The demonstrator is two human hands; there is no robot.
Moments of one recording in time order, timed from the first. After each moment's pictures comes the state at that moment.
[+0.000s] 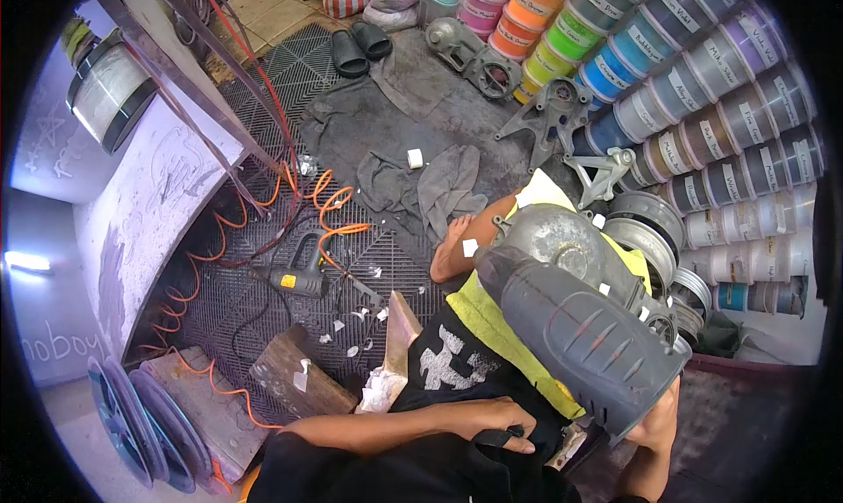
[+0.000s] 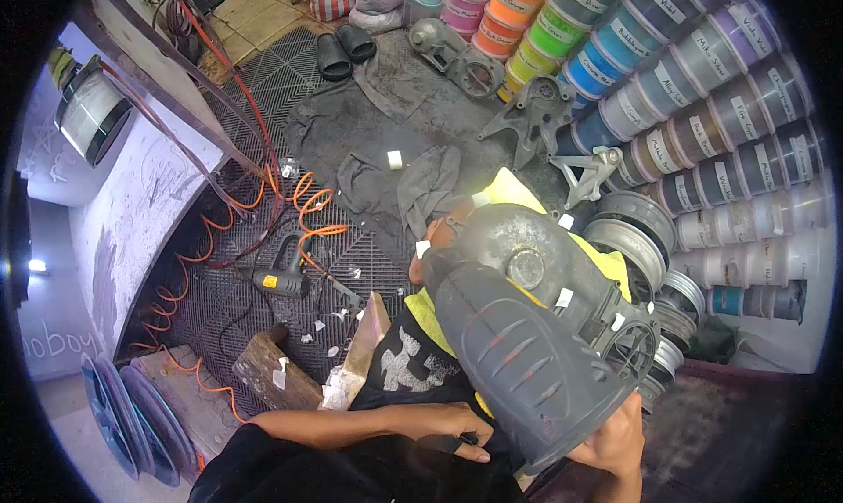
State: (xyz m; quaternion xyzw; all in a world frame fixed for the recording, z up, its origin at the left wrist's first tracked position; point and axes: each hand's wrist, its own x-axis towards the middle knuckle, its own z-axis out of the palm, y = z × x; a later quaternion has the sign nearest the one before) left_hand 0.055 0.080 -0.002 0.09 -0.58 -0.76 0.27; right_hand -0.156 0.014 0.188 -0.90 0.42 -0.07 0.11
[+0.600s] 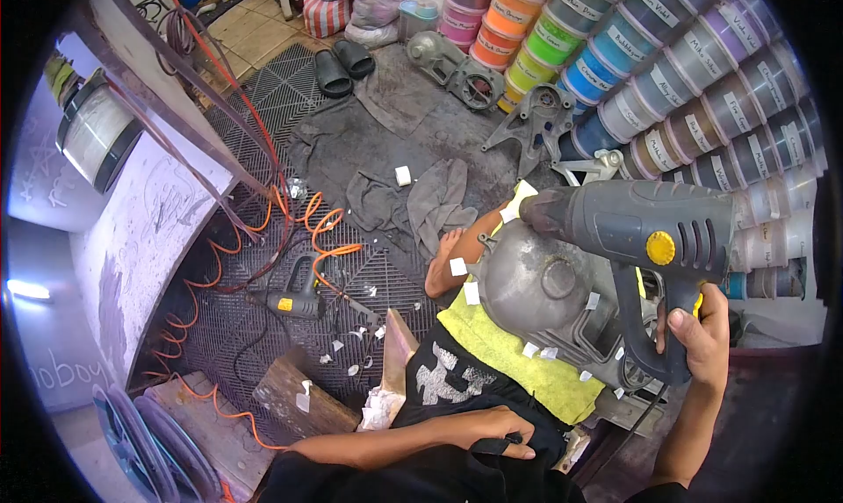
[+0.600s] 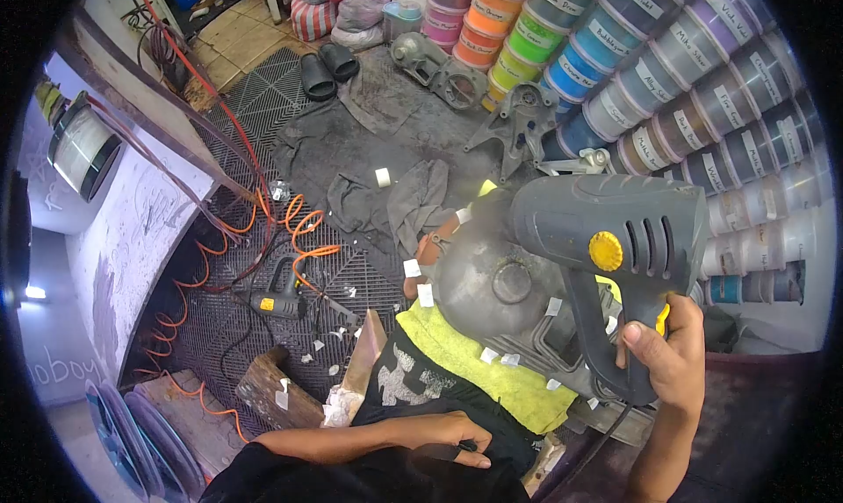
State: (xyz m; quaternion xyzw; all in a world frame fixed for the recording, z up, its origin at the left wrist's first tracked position) left_hand 0.059 0.074 0.000 0.11 -0.60 -0.75 0.26; right_hand -0.146 -0.062 0.214 -0.63 0.59 -0.28 0.43
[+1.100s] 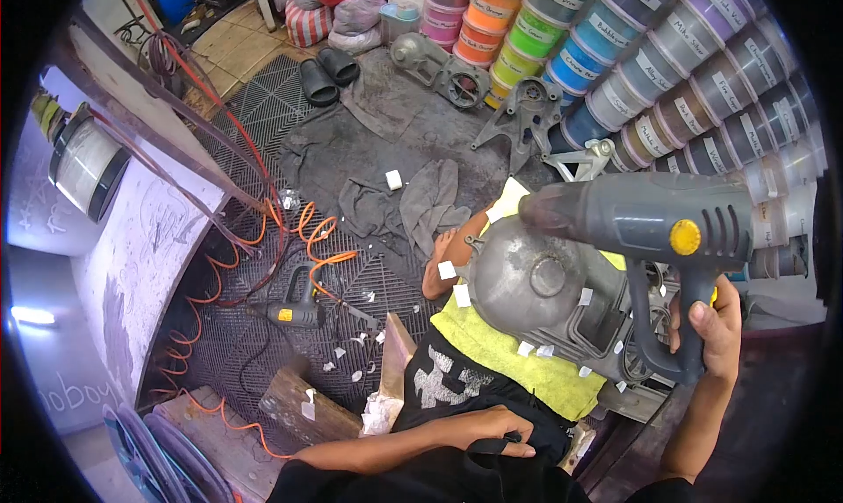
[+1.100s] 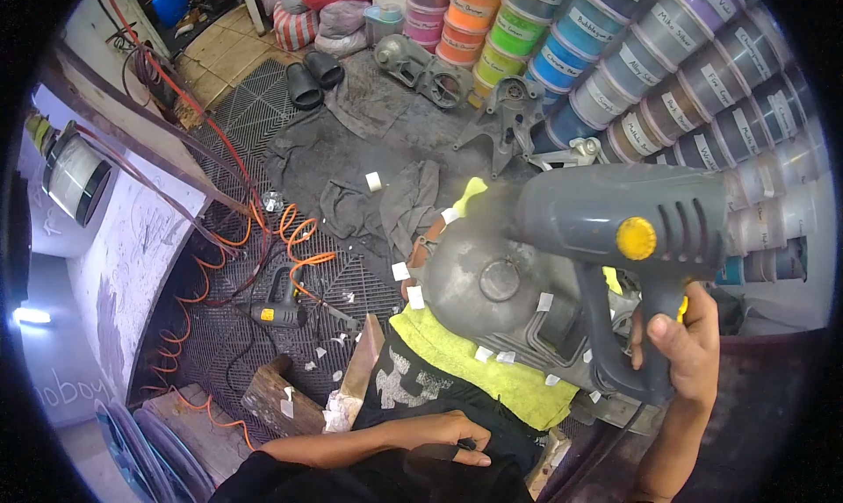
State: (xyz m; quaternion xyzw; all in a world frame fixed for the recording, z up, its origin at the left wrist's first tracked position) left_hand 0.062 0.069 0.006 0.11 -0.57 -0.78 0.24; right_hand -0.165 -0.059 0.223 -0.58 0.57 -0.34 0.47
